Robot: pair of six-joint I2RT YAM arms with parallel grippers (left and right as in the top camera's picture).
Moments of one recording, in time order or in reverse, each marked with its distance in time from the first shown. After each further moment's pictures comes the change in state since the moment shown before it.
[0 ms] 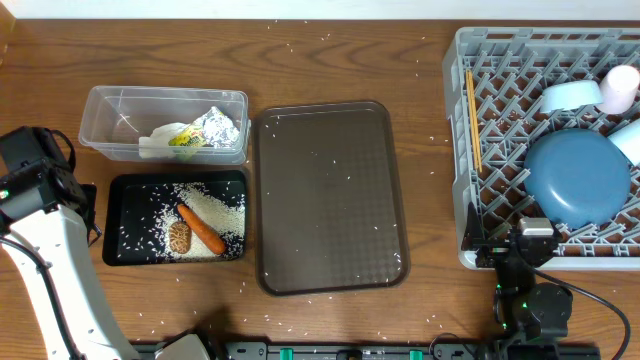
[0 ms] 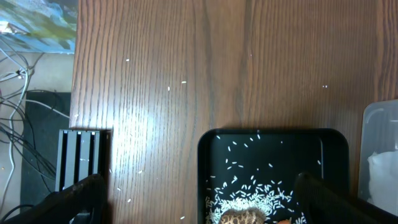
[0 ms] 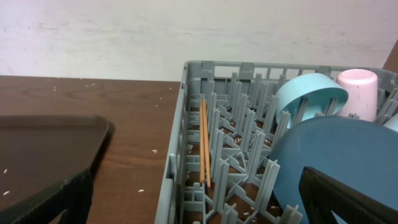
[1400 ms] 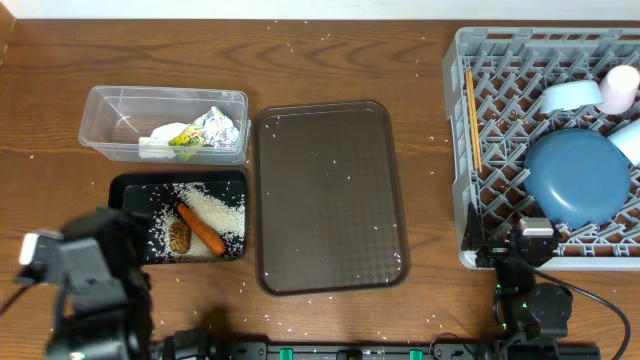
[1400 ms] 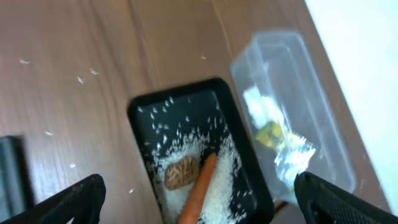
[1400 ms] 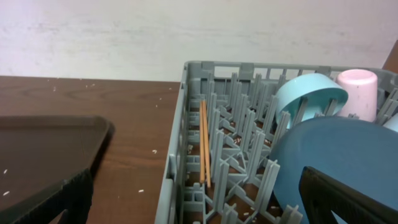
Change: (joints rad) left arm -0.340 -0.644 -0.293 0.132 0.042 0.000; right arm 0.000 -0.001 0.000 -0.001 0.000 0.000
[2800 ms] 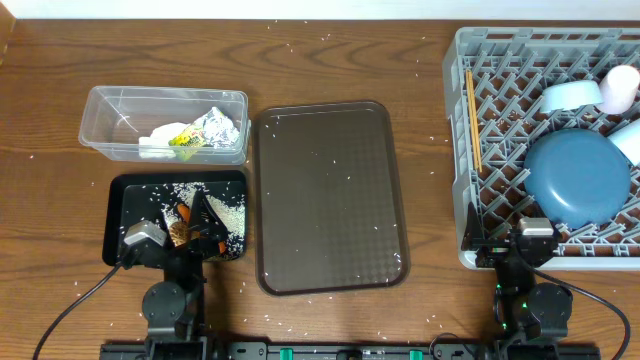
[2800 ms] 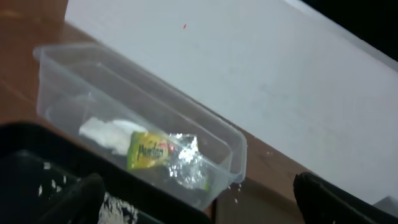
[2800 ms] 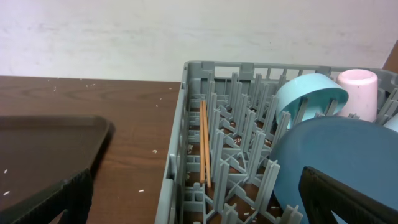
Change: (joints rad) left arm -0.186 -0.657 -0.965 1.133 0.223 0.528; right arm 0.000 0.000 0.000 0.000 0.000 0.000
